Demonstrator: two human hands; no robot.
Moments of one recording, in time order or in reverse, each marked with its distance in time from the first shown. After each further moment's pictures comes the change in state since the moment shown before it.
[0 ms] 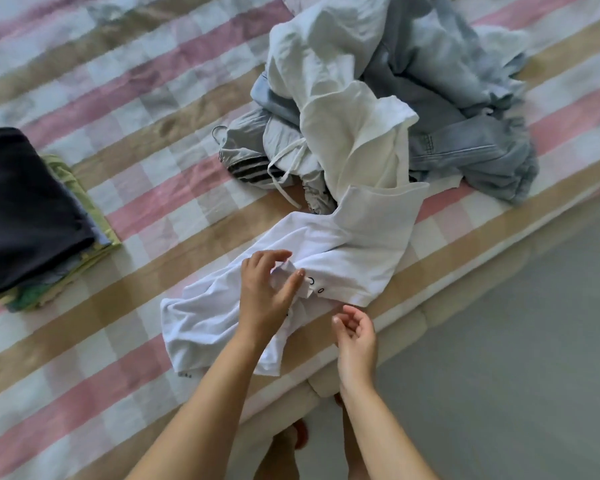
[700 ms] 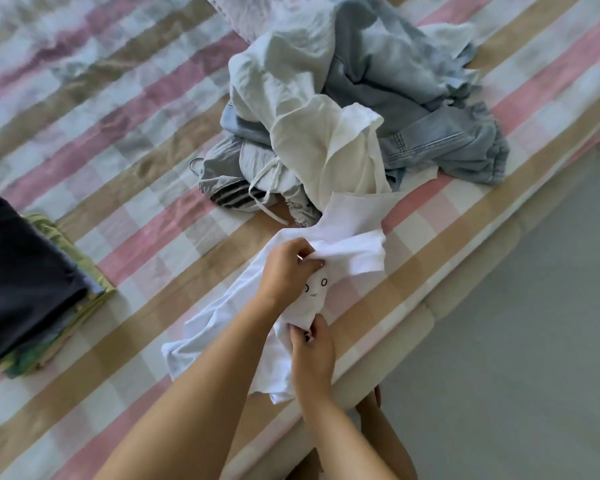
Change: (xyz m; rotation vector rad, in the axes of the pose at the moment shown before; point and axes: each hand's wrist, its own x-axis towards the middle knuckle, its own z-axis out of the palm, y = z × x) left_hand 0.064 0.019 0.026 0.149 -0.409 -0.001; right_hand -0.033 -0.008 0.067 0.010 -0.030 -0.114
